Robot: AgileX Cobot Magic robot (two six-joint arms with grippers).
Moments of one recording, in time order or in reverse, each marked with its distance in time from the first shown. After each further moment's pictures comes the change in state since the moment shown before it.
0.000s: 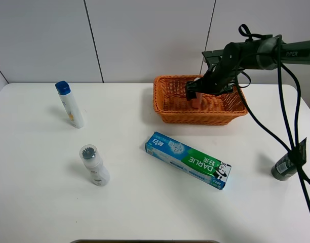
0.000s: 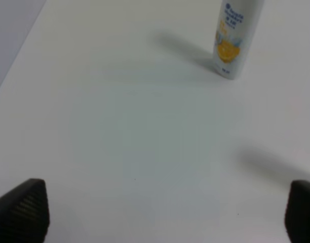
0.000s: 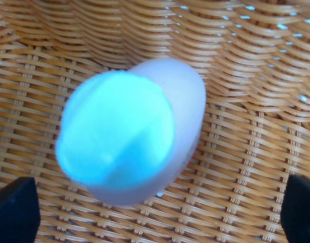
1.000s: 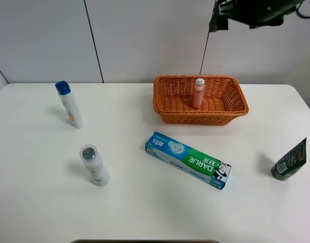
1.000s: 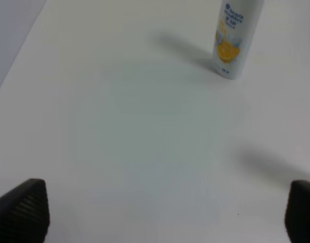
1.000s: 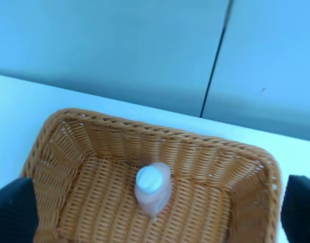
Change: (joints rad) left arm 0.000 0.000 0.000 -0.001 0.000 0.000; right arm 0.005 -0.558 0.000 -0.040 0.191 0.041
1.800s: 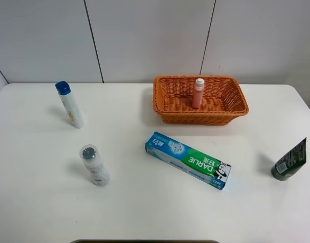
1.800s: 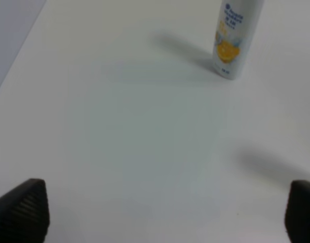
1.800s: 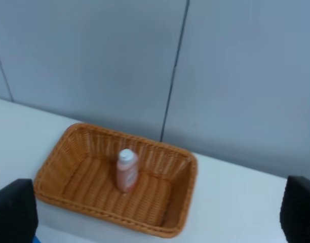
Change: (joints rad) left arm 0.000 0.000 0.000 0.000 0.000 0.000; right arm 0.000 -0.718 0.000 -0.052 0.414 -0.110
